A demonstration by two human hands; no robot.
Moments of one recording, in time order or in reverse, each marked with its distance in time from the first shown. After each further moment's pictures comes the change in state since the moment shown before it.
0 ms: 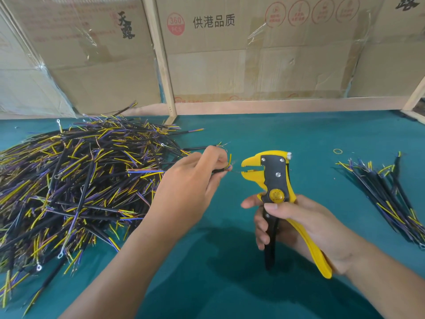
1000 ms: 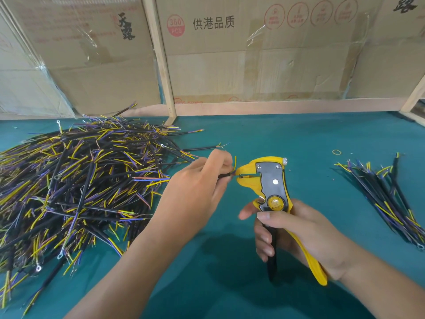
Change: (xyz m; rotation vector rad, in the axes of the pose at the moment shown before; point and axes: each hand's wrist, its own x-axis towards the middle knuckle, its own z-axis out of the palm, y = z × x) left_hand -0.002 0.011 0.003 -0.003 -0.024 -0.032; right_hand -0.001 0.007 0.004 -0.031 -0.069 -0.015
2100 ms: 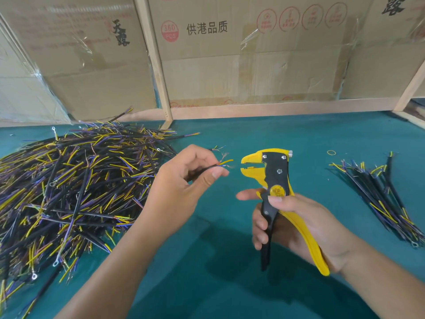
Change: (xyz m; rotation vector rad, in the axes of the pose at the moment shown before) left_hand 0.006 -0.015 -0.006 -0.687 -0.006 -0.172; right_hand 0.000 -0.012 -0.005 0.167 0.004 -0.028
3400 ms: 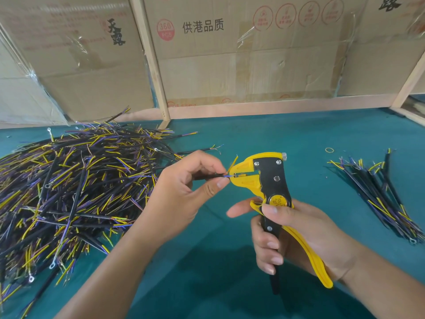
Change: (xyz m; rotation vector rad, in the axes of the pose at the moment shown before) left_hand -0.002 0.000 0.004 -0.059 -0.105 0.084; right_hand -0.009 0.001 0.006 0.032 -0.202 0.044
